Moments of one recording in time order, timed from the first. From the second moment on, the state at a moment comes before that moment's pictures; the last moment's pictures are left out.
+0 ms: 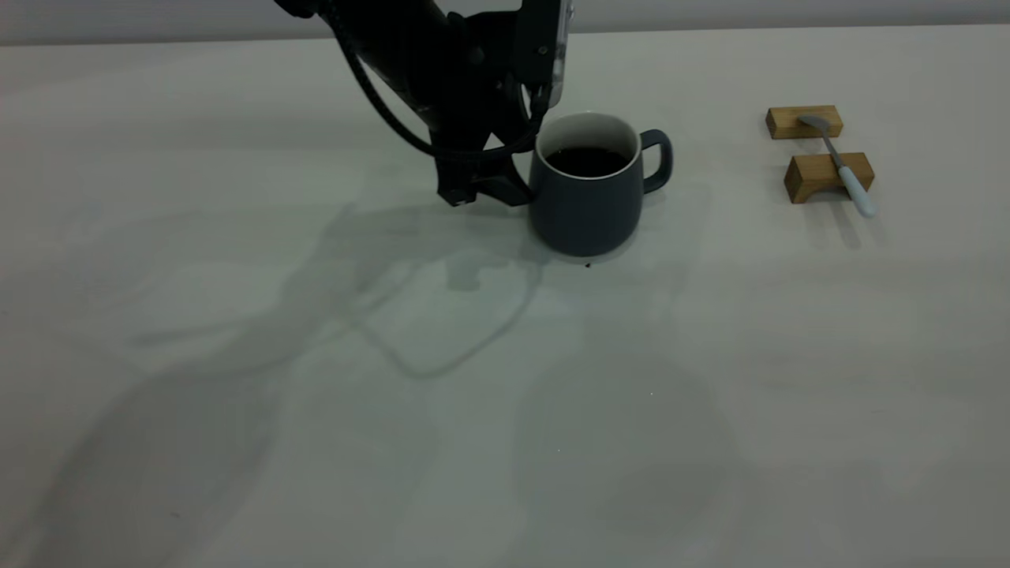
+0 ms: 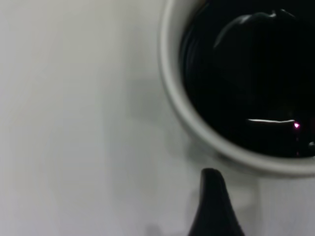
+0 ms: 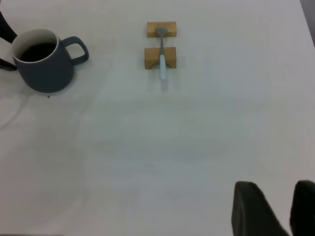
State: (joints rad) left arm -0.43 2.51 -1.68 -0.74 0.37 1.88; right arm 0.00 0.02 -0.47 0.01 1.14 -0.03
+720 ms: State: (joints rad) left arm -0.27 2.20 -1.68 -0.41 0.83 1.10; right arm 0.00 0.02 -0.47 0.01 1.14 -0.03
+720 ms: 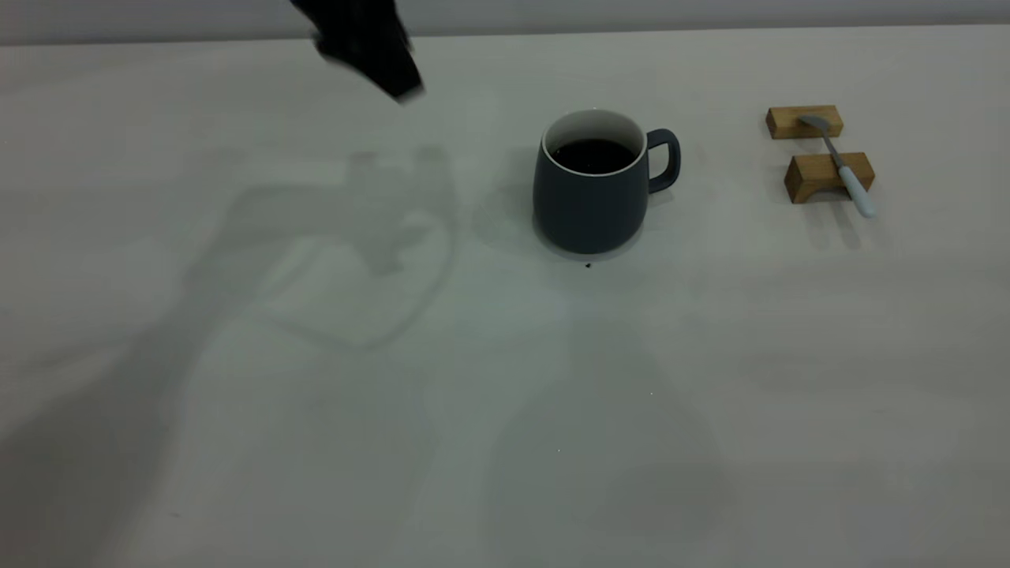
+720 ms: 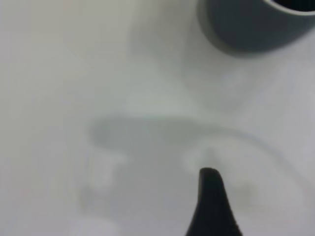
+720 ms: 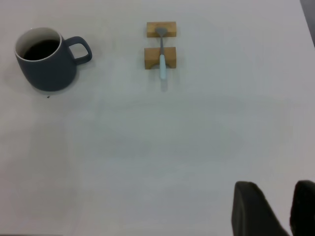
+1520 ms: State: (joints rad) left arm -0.27 1.40 -1.46 -0.18 1.17 0.21; right arm 0.00 0.02 -0.47 0.01 1.14 -0.03
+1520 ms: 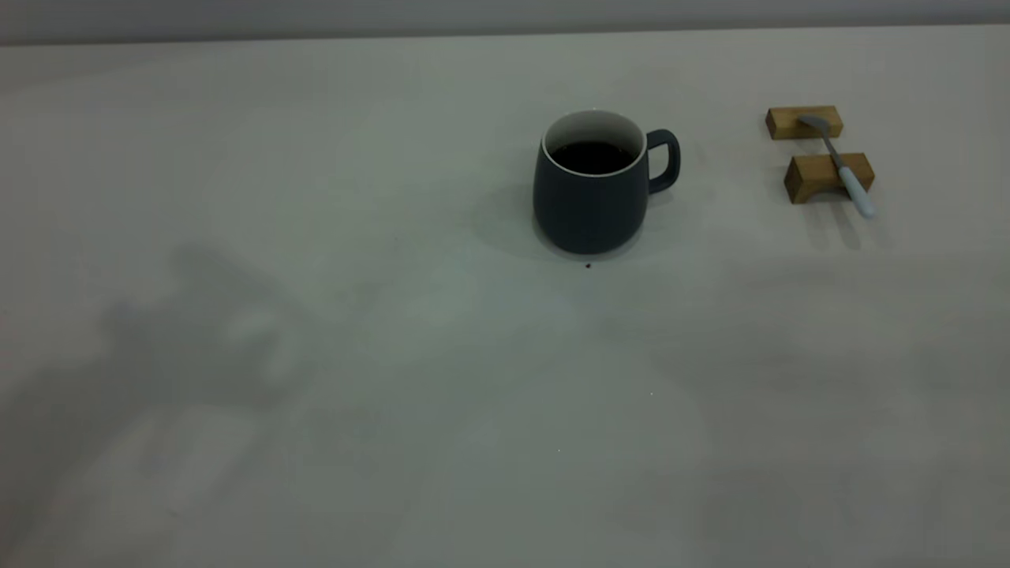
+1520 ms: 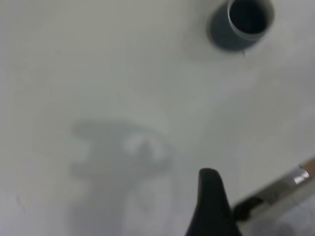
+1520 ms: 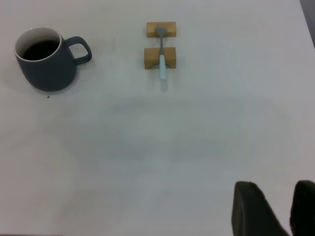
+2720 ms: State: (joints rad) left arm -0.27 0.39 -0.49 -0.06 1.11 0.12; right arm 0.00 0.02 -0.47 0.01 1.14 -0.03
